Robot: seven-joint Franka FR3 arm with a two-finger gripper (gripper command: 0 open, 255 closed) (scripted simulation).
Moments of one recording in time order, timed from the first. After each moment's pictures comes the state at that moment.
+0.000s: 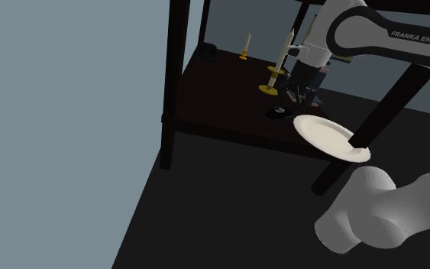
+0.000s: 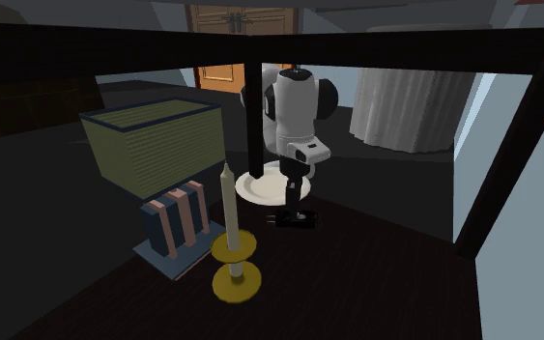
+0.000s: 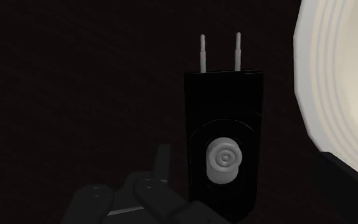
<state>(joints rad) 0.25 -0.68 -0.31 -2.31 -0.17 1.68 -1.20</state>
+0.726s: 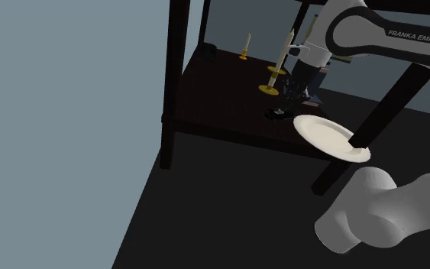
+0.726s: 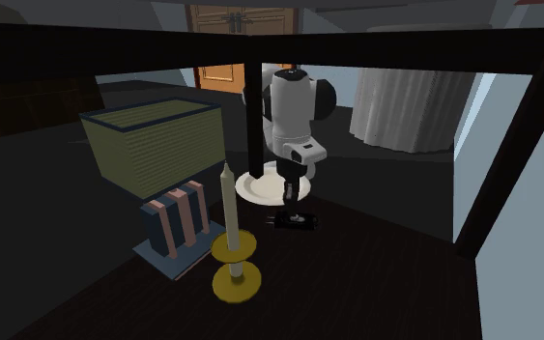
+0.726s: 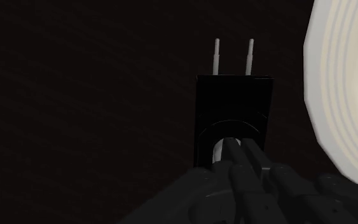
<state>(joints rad) 0.21 -0.67 -0.30 -2.31 -0.14 1.70 -1.23</state>
